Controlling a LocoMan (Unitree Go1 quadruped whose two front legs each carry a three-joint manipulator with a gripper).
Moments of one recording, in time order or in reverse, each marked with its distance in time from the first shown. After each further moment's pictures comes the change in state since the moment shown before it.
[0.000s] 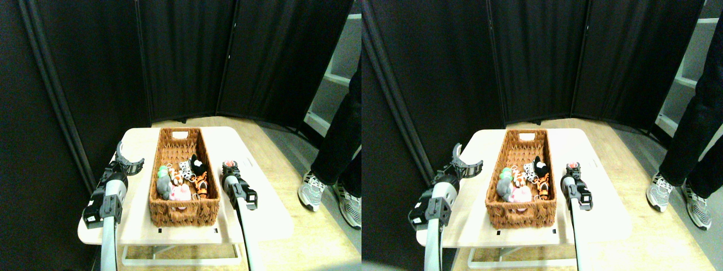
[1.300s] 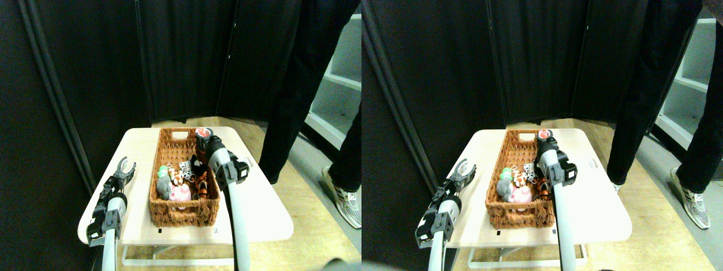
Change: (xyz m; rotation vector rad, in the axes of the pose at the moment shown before) right arm -0.079 0.104 -0.092 -0.077 0.427 0.247; left arm 0.000 0.042 0.001 -0.052 -0.045 -0.035
